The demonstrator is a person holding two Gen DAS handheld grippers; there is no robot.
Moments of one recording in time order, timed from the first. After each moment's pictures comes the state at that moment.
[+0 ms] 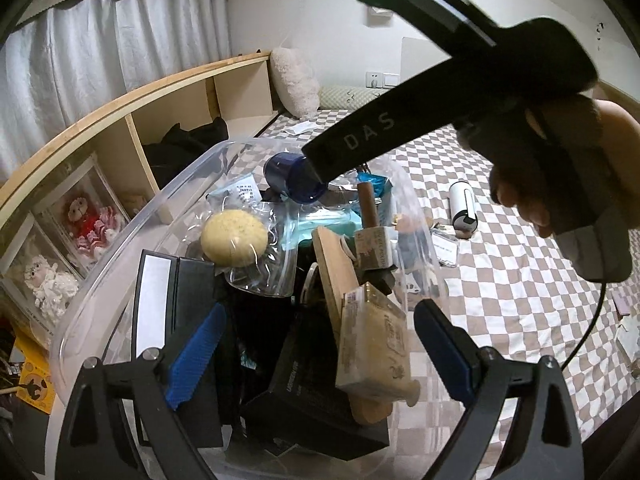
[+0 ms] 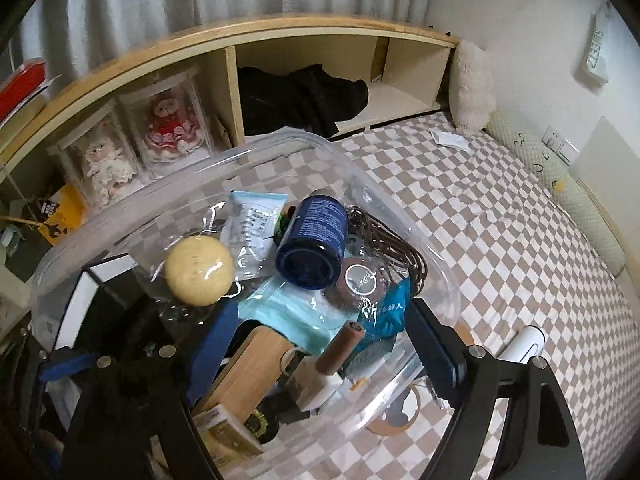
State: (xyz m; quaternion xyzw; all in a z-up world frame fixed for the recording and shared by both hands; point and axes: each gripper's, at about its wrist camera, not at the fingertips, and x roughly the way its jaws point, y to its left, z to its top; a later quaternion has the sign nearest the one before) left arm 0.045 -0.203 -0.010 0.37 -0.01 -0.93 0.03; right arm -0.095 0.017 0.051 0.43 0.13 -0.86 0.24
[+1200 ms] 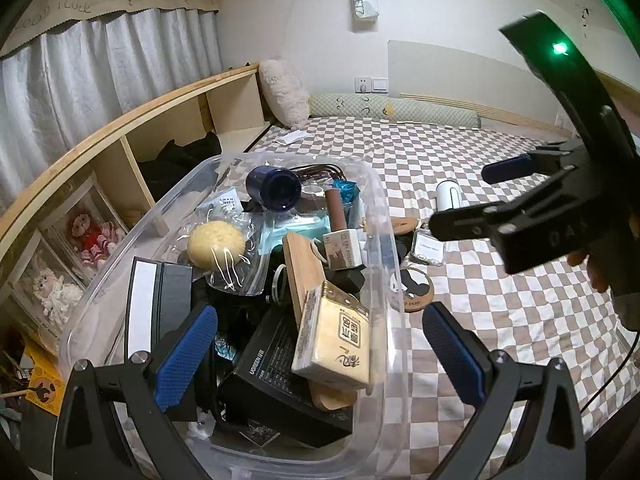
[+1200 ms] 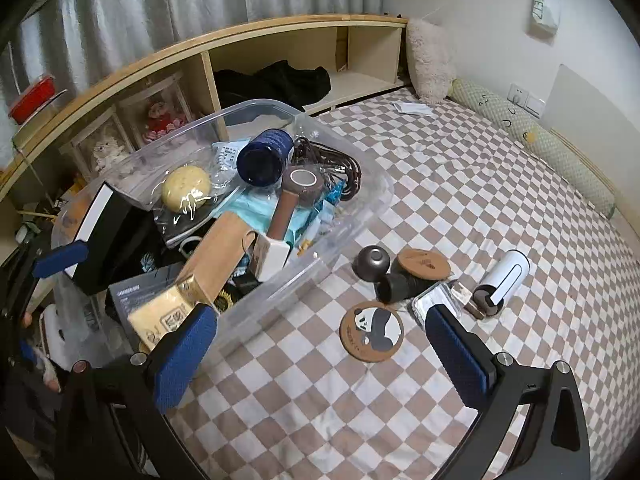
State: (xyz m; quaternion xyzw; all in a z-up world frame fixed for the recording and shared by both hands) left arm 0.063 -0.165 0.002 0.35 -0.04 -0.93 0.03; right arm -0.017 0.119 0.034 0.43 0.07 -0.87 0.22
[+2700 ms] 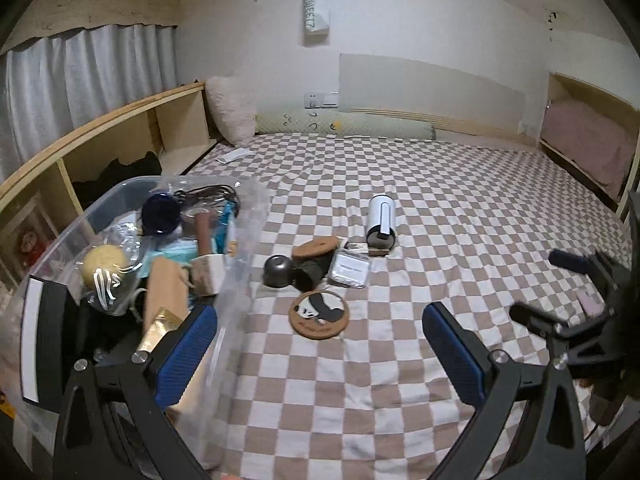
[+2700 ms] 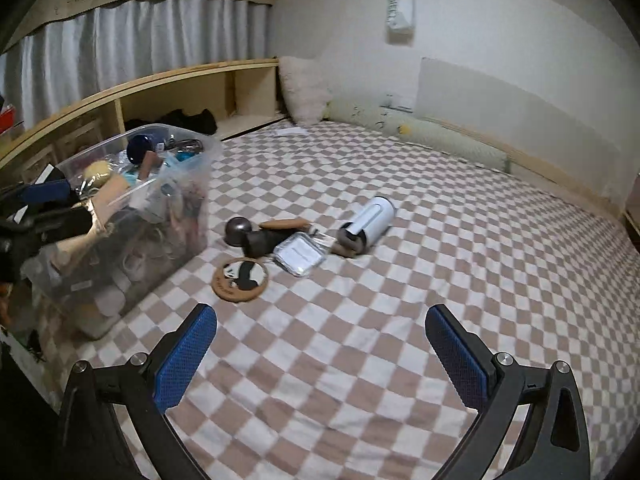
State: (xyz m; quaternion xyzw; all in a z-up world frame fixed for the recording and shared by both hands) left arm 0.042 -0.056 -0.011 0.33 -0.02 -0.94 -0.03; right arm 0.097 0.277 -0.039 0.33 0.03 -0.94 0.06
